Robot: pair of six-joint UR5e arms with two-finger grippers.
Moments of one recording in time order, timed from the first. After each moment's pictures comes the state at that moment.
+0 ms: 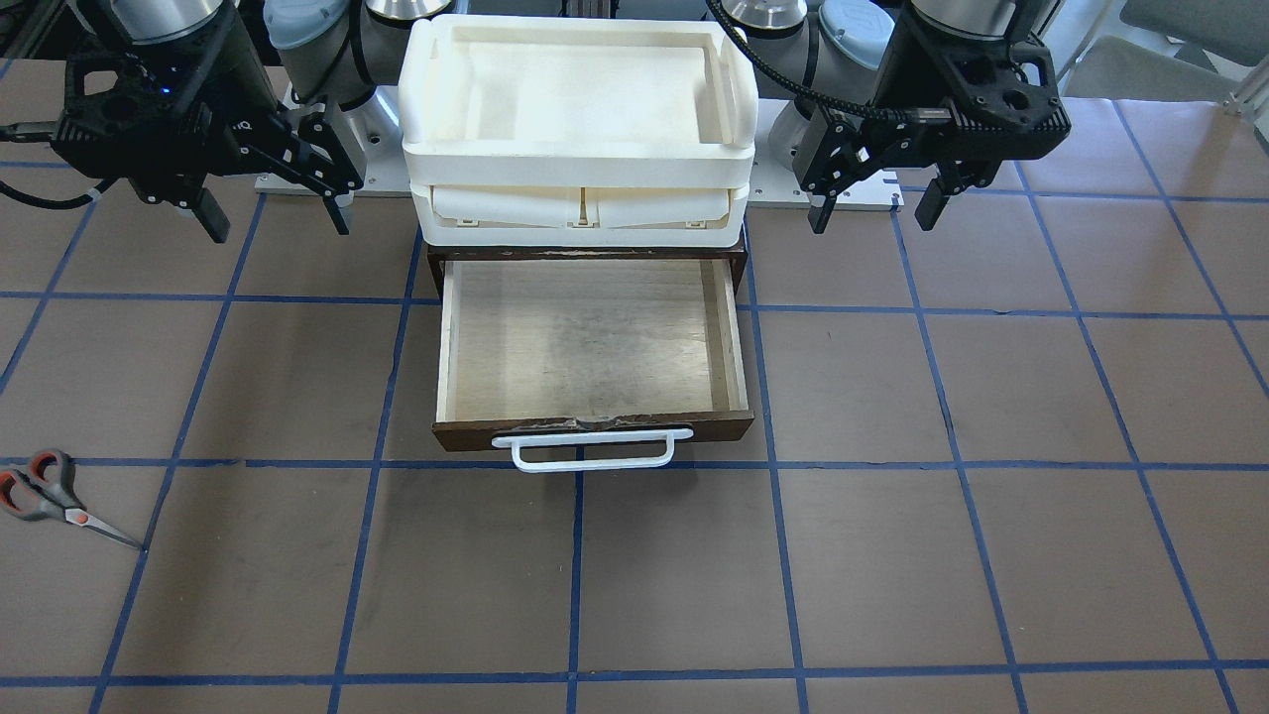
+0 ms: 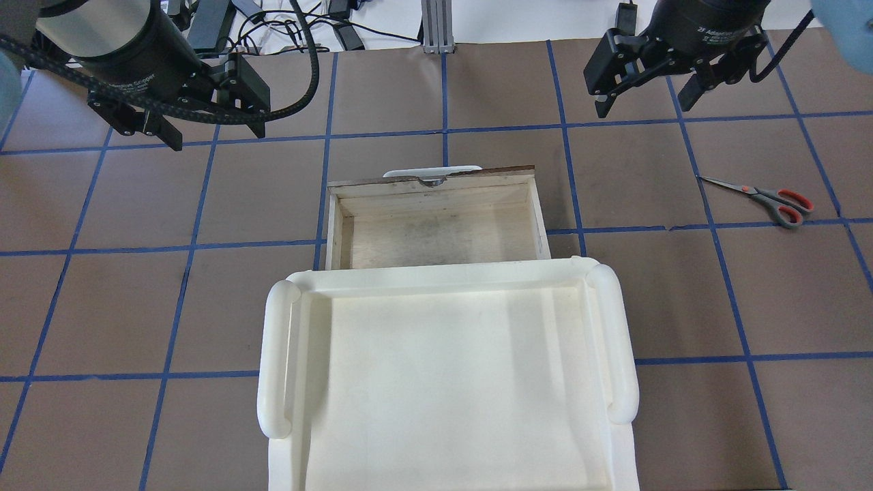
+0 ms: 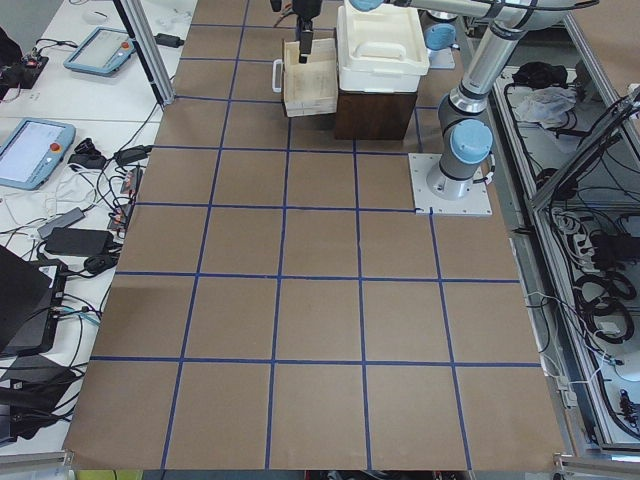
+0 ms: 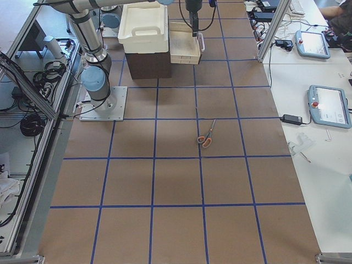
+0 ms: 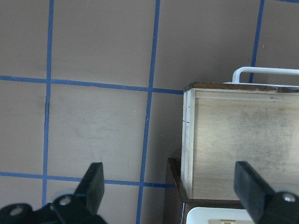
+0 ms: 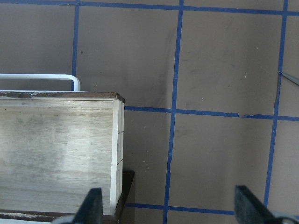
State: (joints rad) left arm -1.58 -1.51 -1.52 -1.55 1.55 -0.11; right arm 1.58 -1.57 1.45 -1.54 -1.52 -0.06
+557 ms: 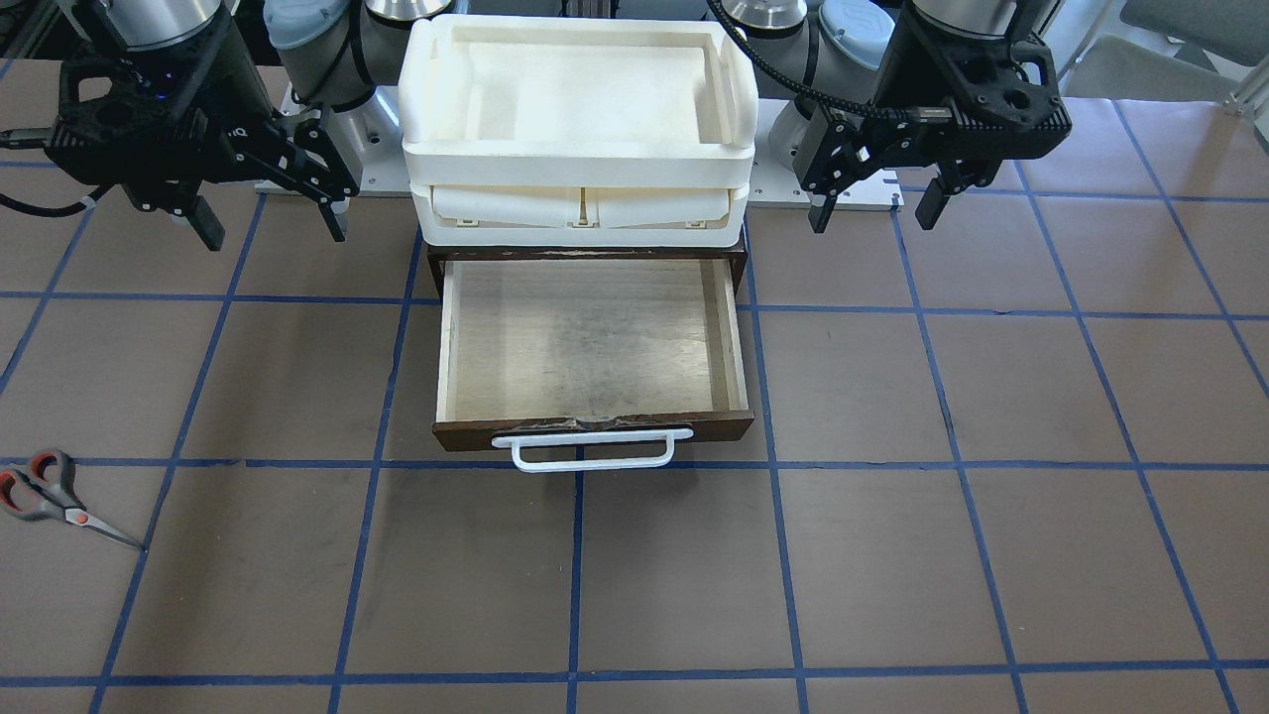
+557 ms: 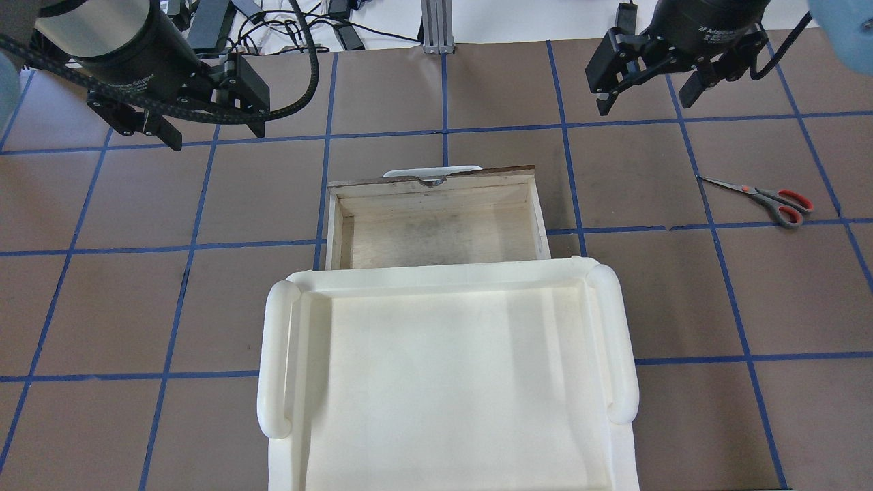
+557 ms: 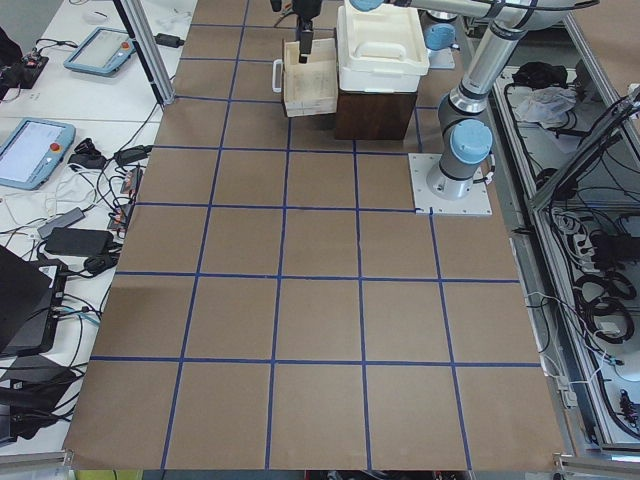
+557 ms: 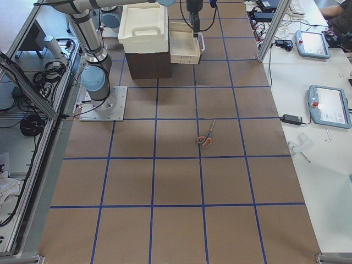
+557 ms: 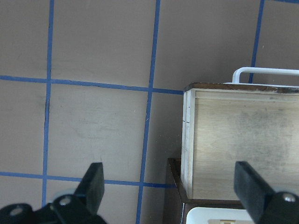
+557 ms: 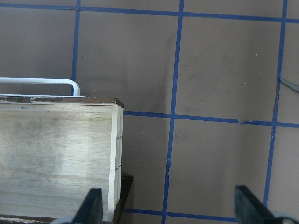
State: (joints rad) left arm -1.58 -1.51 -1.52 -1.55 1.55 -0.11; right arm 1.58 -1.57 1.46 -1.57 -1.52 -0.08
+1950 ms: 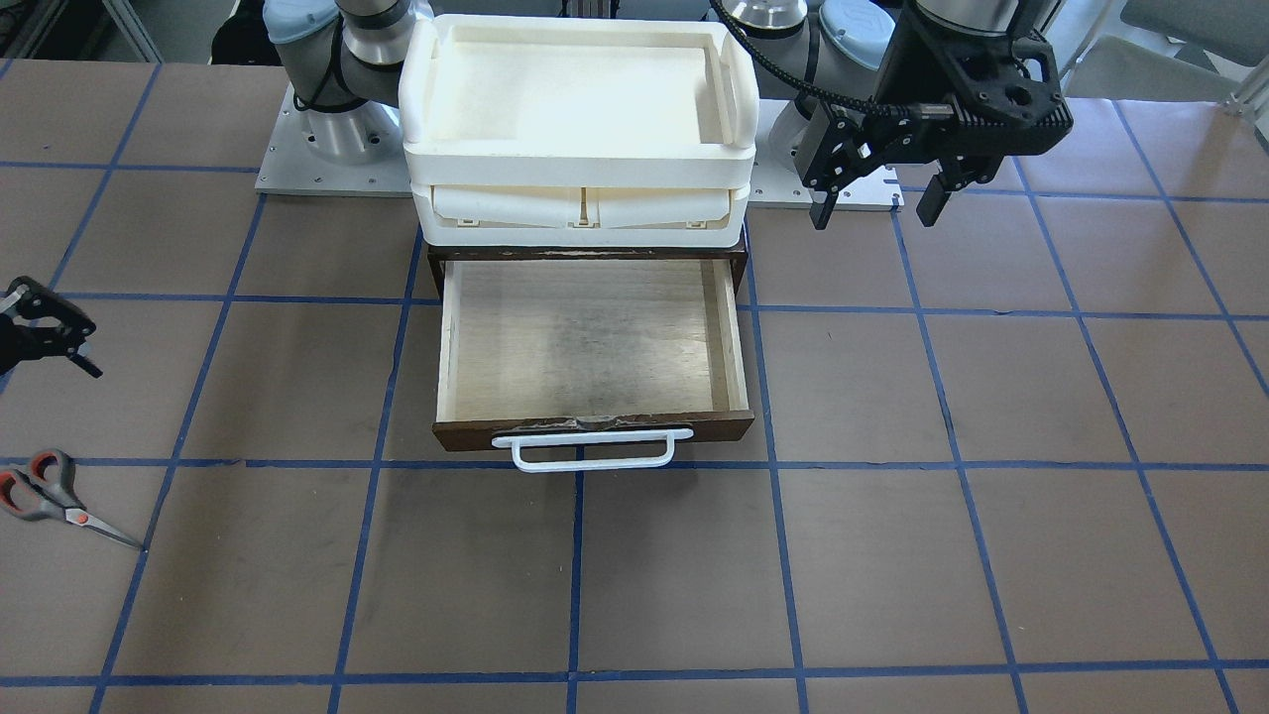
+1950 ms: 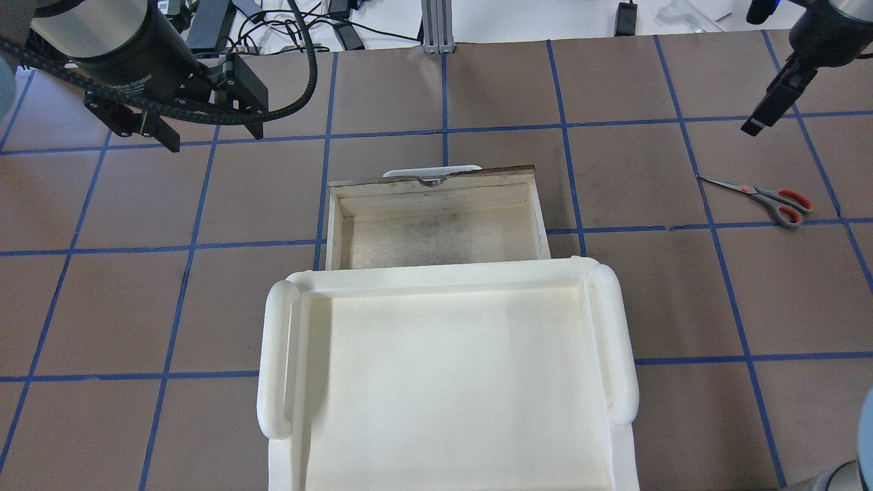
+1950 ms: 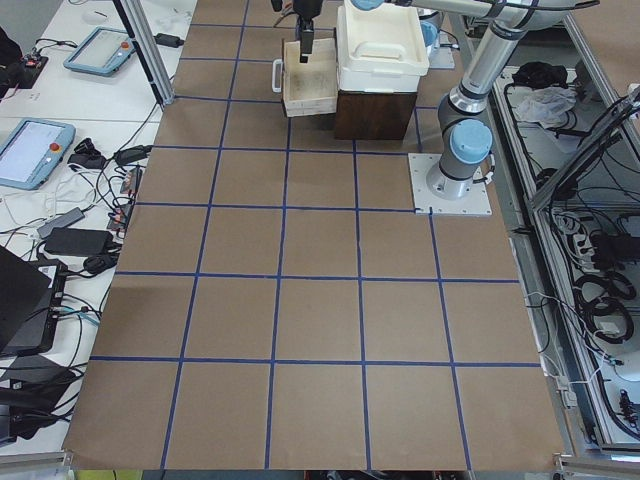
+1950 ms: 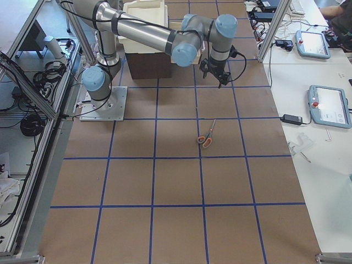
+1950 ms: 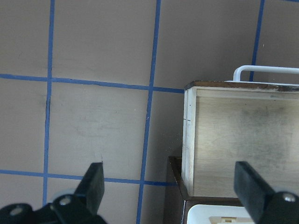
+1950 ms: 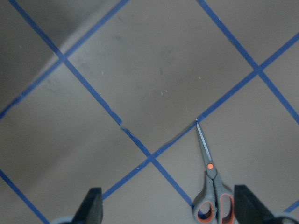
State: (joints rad) left arm -1.58 -1.51 -1.53 -1.55 1.55 -0.11; right arm 1.17 -1.29 1.46 -1.72 -1.53 -1.31
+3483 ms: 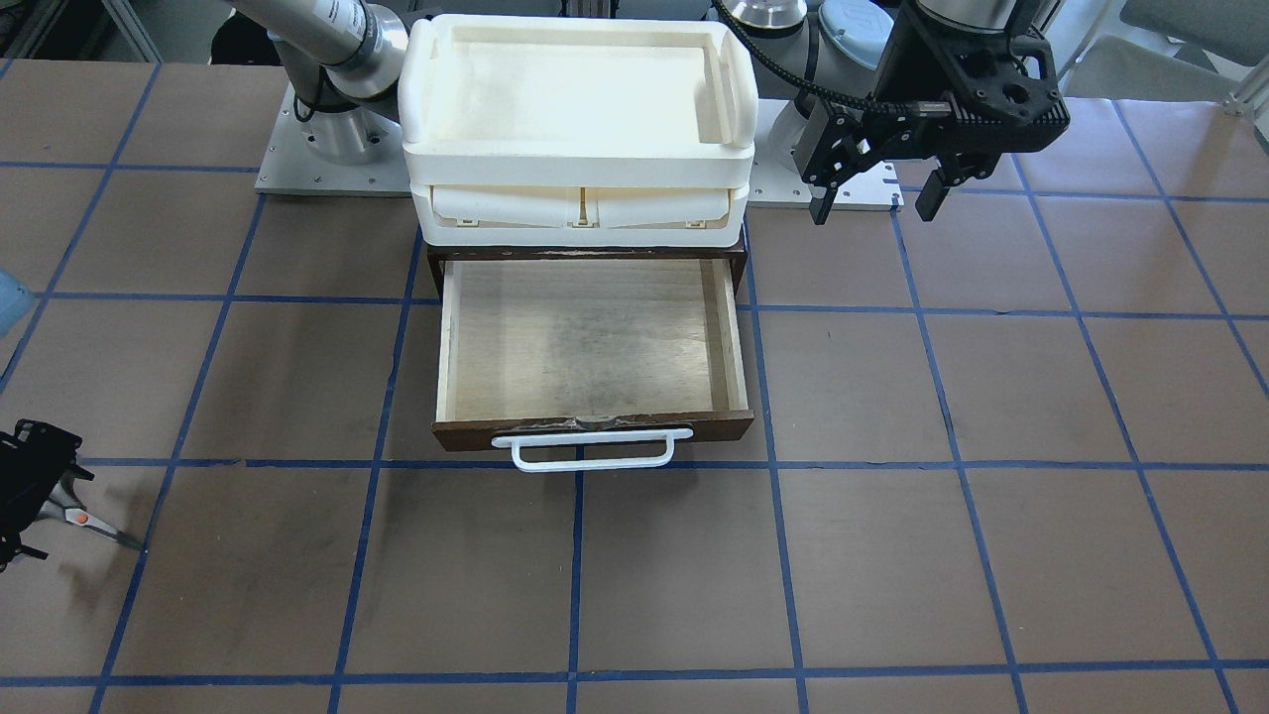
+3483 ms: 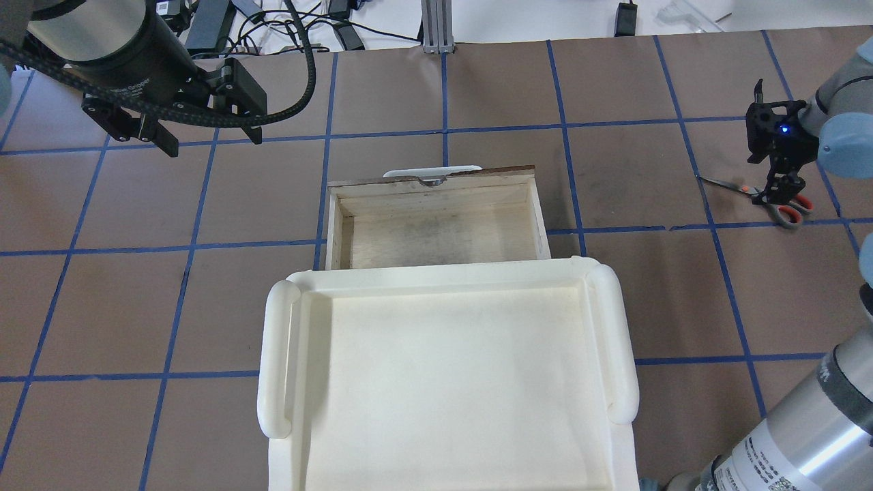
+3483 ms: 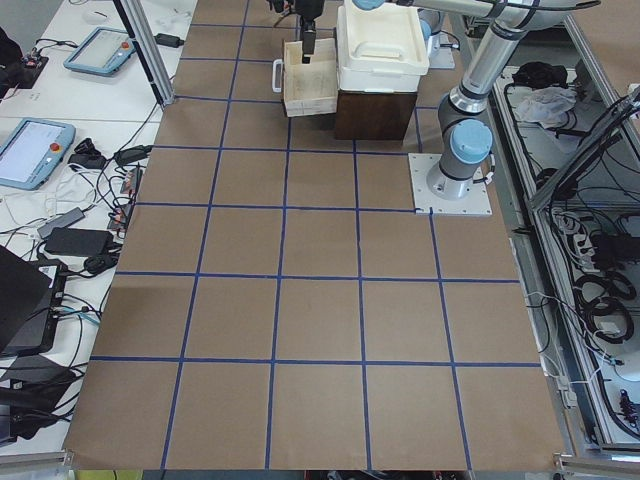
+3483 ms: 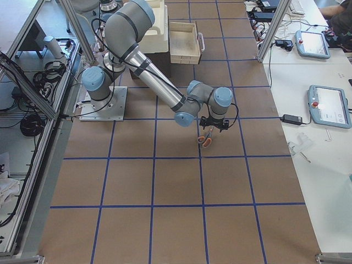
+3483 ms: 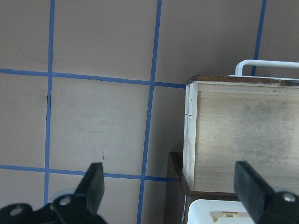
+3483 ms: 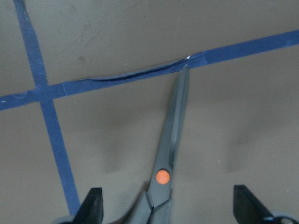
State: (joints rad) left arm -1.58 -1.50 -1.53 -1.57 1.55 -0.11; right arm 1.04 -1.00 1.63 -2.20 -1.53 -1.90
